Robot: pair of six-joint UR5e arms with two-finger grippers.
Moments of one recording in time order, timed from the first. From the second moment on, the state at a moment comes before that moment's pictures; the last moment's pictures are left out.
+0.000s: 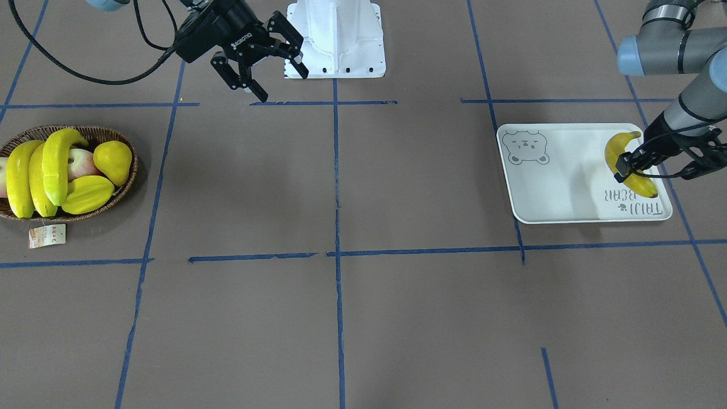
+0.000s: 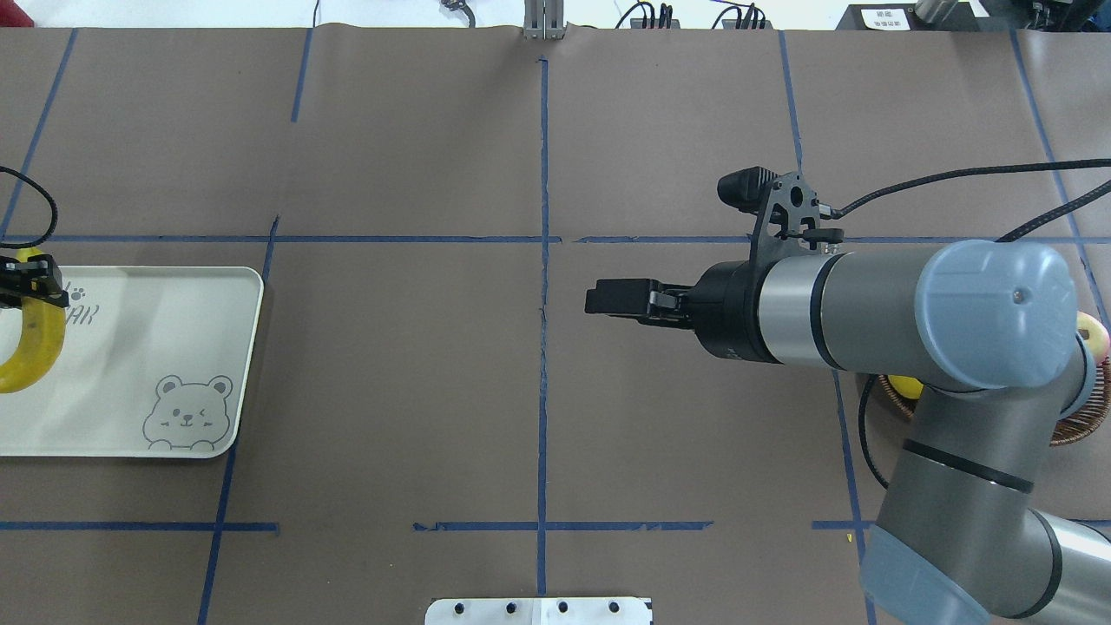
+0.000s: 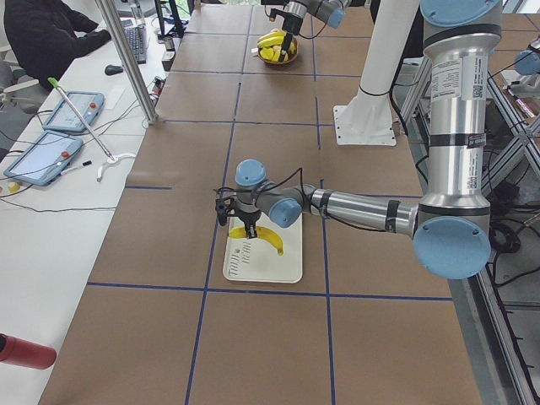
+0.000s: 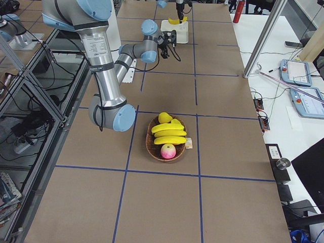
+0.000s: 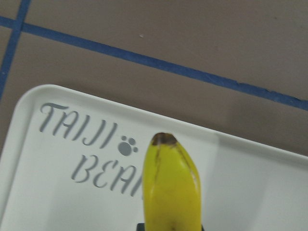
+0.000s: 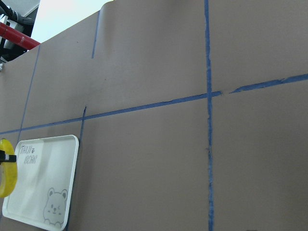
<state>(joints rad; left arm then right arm) -1.07 -1.51 -1.68 -2.05 -2.18 -0.99 0.52 -1.25 2.14 -1.09 1.74 1.42</state>
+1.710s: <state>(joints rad) -1.09 -1.52 -1.76 -2.15 -2.20 -0.94 0.75 -1.49 2.17 -1.14 1.93 1.23</state>
